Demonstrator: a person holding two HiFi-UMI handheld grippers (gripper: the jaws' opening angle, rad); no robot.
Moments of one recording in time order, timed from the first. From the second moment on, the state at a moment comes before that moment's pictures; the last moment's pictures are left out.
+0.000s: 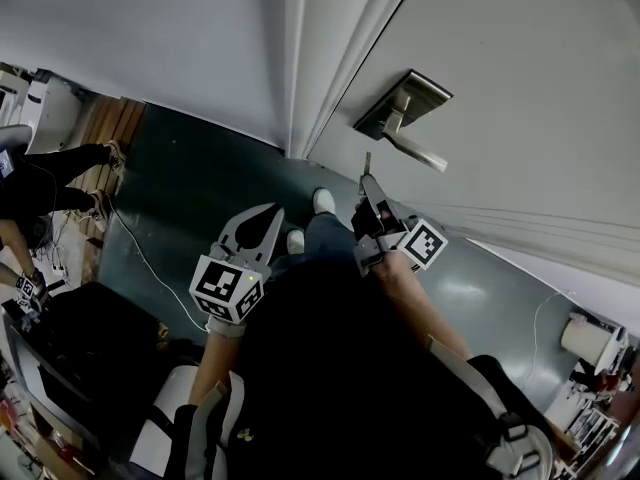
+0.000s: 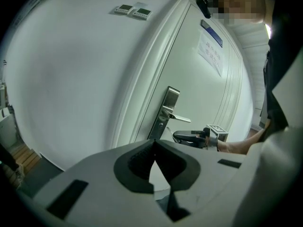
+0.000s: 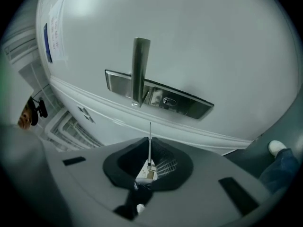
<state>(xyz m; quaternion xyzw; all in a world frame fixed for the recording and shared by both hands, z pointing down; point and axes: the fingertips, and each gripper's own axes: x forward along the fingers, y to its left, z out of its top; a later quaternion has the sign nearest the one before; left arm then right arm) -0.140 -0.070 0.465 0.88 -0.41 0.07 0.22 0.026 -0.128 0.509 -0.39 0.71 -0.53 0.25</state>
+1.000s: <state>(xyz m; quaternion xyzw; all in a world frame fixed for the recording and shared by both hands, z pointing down) -0.145 -0.085 0.480 0.87 -0.41 0.10 0.25 0.046 -0.174 0.533 -0.38 0.62 -0.57 0.39</state>
